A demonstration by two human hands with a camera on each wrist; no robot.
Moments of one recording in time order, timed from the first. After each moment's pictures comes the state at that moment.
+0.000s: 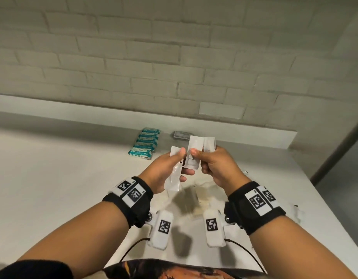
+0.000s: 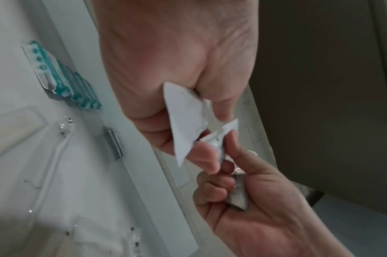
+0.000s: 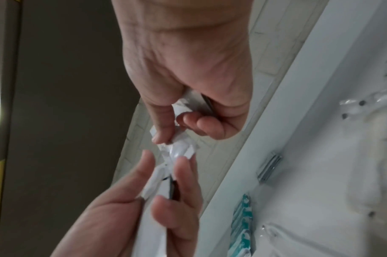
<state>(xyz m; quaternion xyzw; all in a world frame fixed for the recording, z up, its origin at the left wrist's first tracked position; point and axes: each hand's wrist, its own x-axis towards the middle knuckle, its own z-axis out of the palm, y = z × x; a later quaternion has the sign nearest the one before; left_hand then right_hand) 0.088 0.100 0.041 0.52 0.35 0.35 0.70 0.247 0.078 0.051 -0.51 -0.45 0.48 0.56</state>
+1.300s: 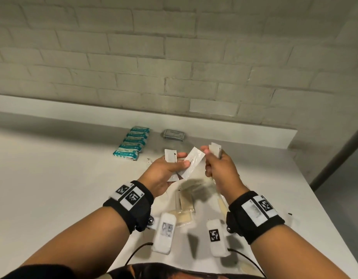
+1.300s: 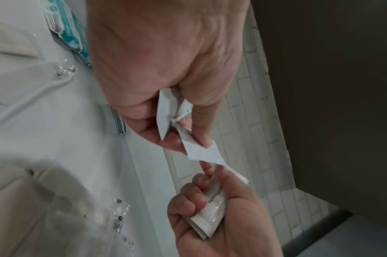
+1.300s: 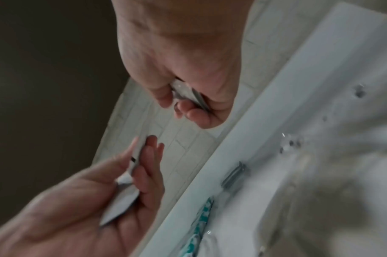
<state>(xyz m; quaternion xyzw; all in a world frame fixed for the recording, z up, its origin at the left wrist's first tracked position) 0.154 0.129 0.013 0.41 0.38 0.40 0.72 0.314 0.097 0.018 -0.58 -0.39 0.42 0.58</state>
